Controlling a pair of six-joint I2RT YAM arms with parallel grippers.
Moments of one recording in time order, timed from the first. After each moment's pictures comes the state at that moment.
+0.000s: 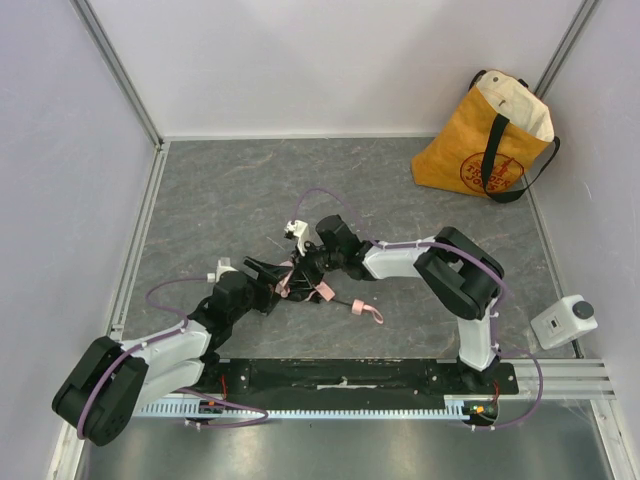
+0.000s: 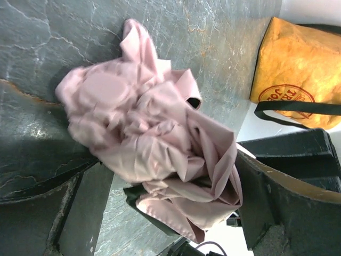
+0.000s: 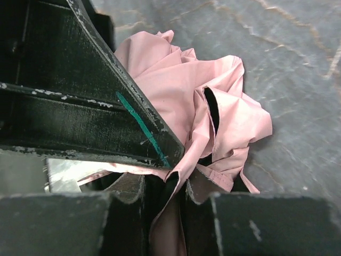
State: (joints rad) left arm -0.53 1.01 0.07 0.41 -0.04 -1.50; right arm 0.88 1.94 1.04 0.28 -0.51 0.06
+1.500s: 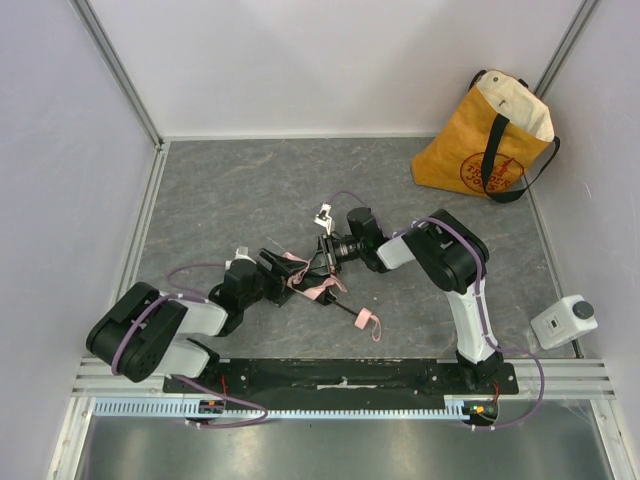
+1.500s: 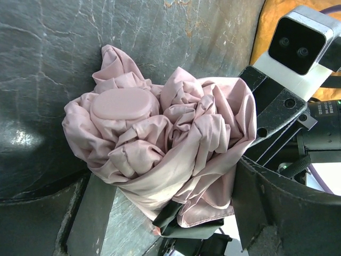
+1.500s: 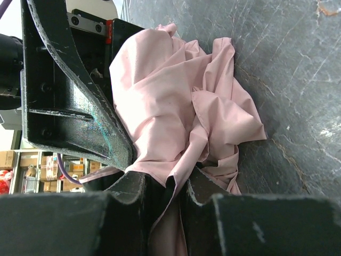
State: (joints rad) left arm -0.51 1.39 0.17 0.70 0.12 -1.47; right arm 0.64 2.16 1.00 0.68 -1.05 0.79
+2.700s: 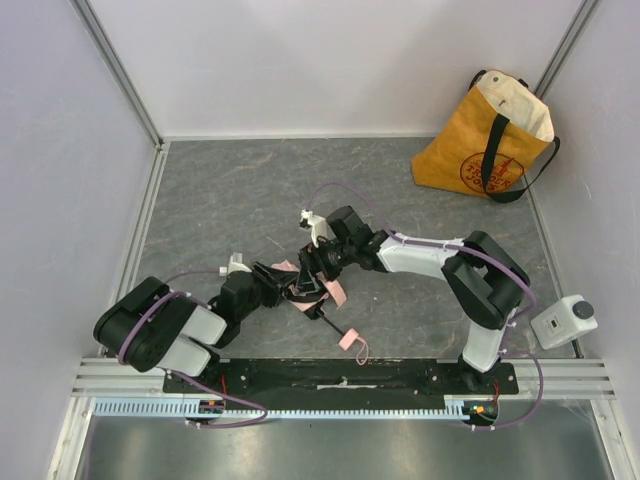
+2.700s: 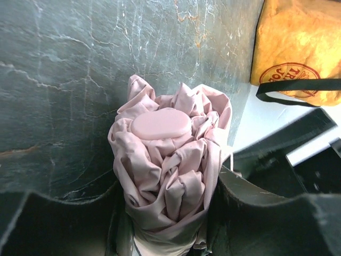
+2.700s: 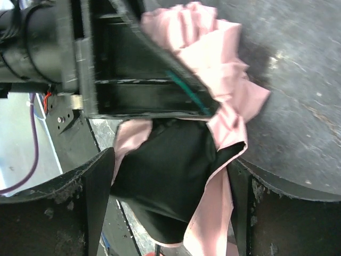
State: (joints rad) left arm -0.53 1.45 0.05 0.96 0.03 -1.41; right arm 0.78 1.84 1.07 -0.02 -0.63 0.29
